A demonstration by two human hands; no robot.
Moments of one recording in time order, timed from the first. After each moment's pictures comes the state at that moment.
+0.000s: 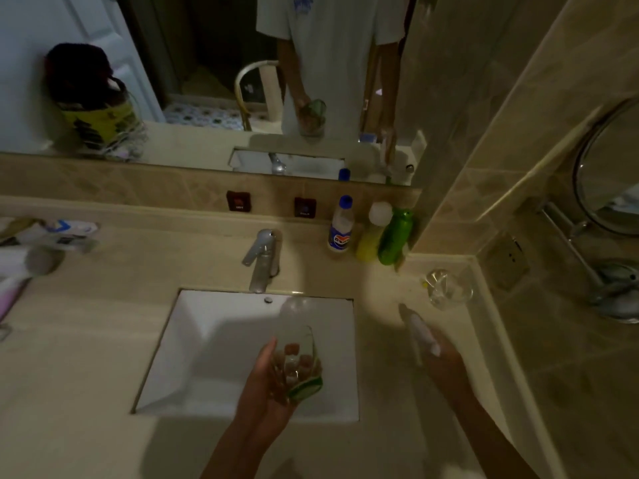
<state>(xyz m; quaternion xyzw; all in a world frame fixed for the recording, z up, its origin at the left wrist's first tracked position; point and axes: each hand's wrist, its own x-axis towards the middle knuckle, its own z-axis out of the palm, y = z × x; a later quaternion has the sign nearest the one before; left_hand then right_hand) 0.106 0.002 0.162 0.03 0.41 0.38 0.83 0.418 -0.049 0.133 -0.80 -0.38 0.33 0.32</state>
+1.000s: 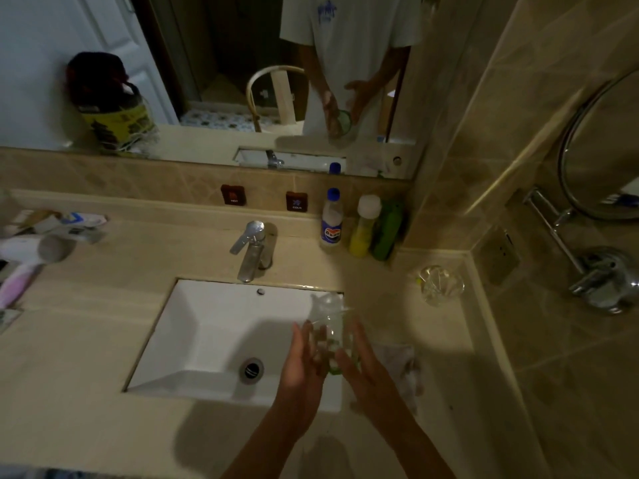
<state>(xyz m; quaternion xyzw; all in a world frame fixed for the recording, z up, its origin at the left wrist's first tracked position) 0.207 -0.035 0.176 0.18 0.47 0.42 0.76 0.324 -0.076 0.174 -0.61 -0.46 0.49 0.42</state>
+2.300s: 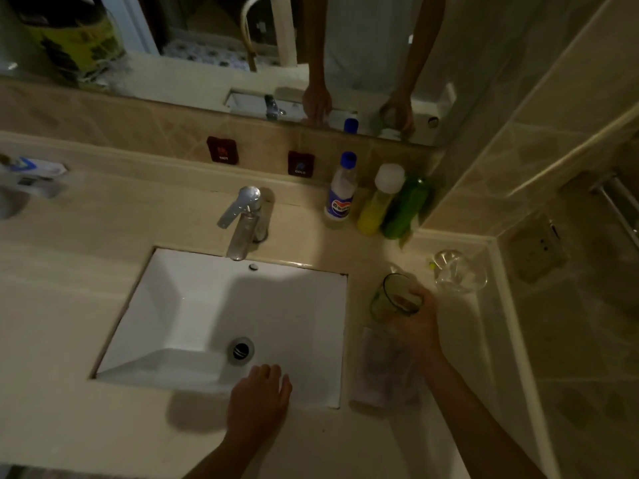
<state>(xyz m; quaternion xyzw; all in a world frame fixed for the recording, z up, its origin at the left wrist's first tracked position) 0.124 -0.039 -0.030 0.79 0.59 -0.05 0.12 0.432 0.023 0.061 -0.76 -0.32 0.35 0.45</state>
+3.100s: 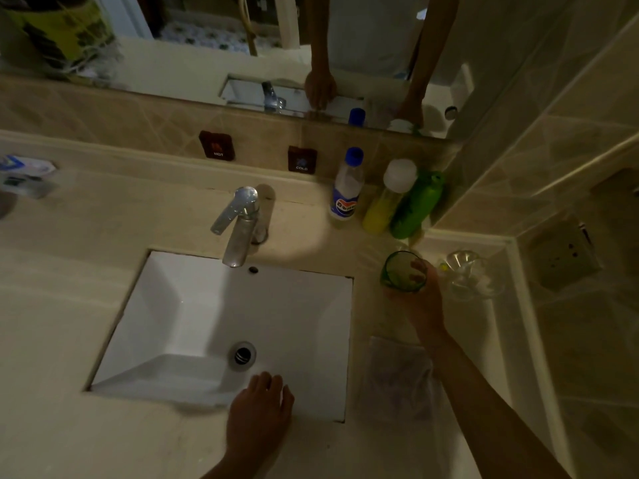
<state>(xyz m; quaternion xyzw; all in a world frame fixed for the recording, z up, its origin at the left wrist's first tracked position) 0.130 -0.031 -0.019 0.76 0.63 -0.04 0.18 0.460 0.097 0.022 -0.77 -0.37 0.29 0.43</state>
